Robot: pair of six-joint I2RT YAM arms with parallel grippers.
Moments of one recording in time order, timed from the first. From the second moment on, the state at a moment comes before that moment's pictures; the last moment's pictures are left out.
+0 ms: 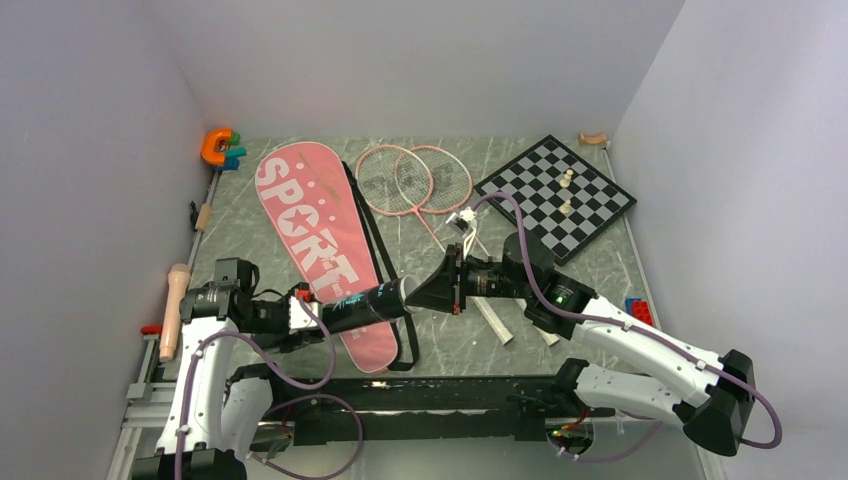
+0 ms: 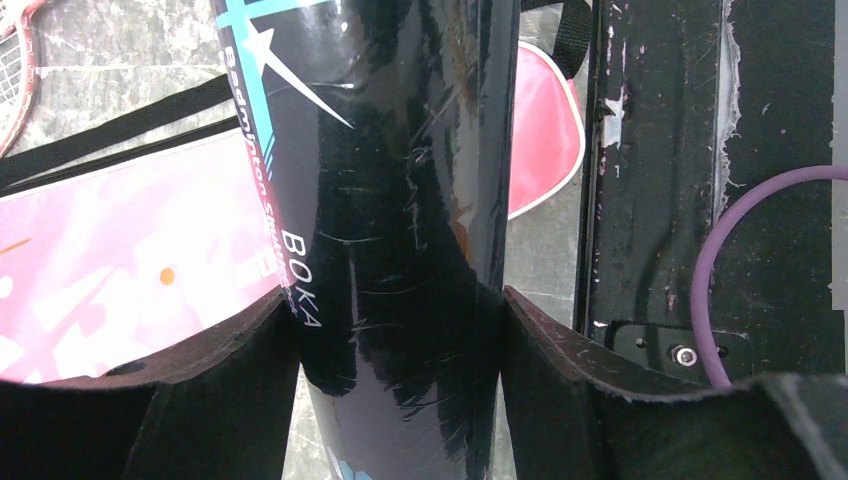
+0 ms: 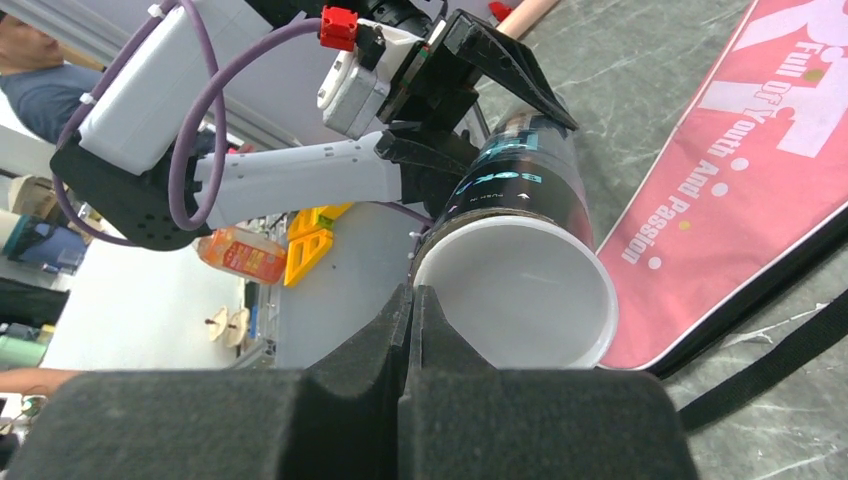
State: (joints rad) left arm 0.12 0.77 0.69 -1.31 0.96 1.60; right arm 0.91 0.95 0.78 0.06 -0.55 0.67
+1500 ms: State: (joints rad) left arm 0.12 0.76 0.74 -1.39 0.97 1.66; right arm 0.78 1.44 0.58 1.45 -1.02 1.57
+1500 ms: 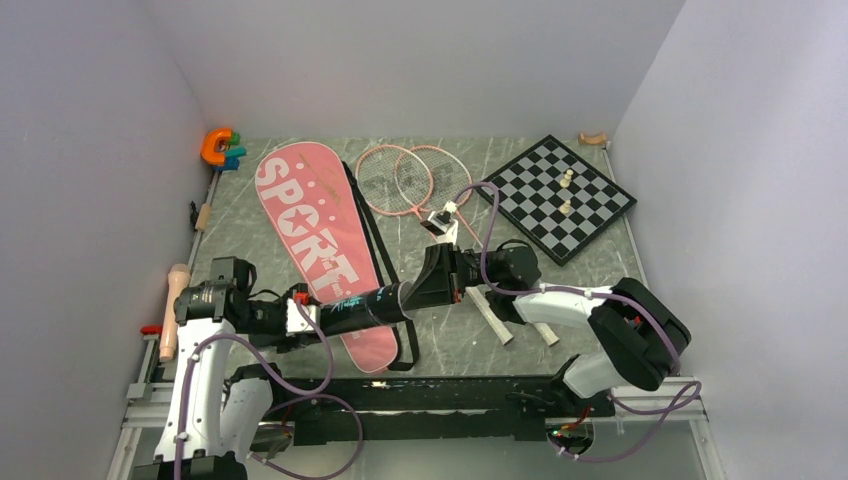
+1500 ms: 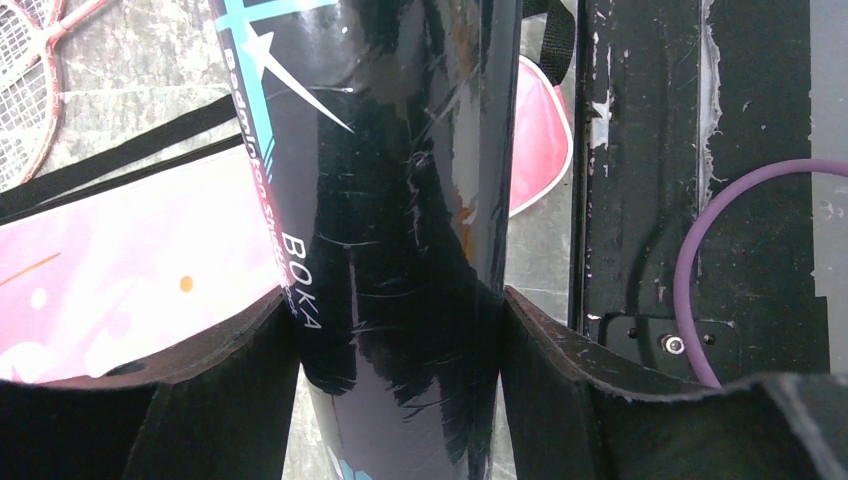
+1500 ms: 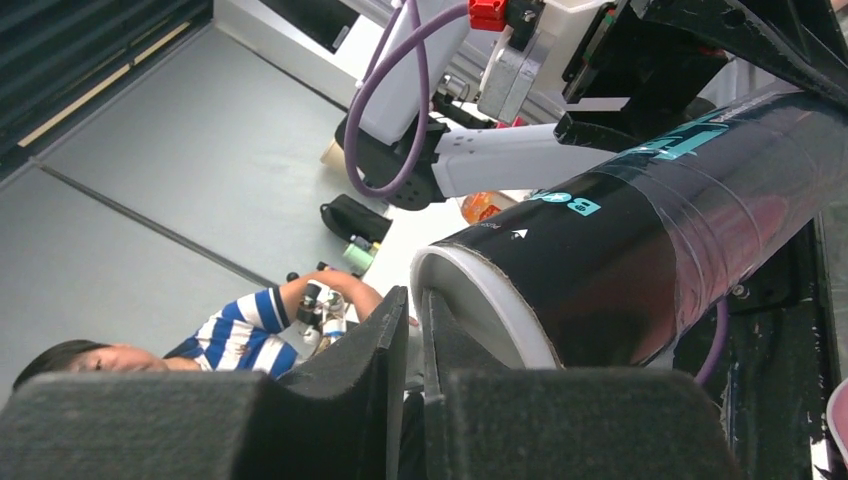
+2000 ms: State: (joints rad) left arm 0.13 0.76 0.76 -1.43 0.95 1.70; right arm 0.78 1.44 0.58 1.49 -1.03 1.61
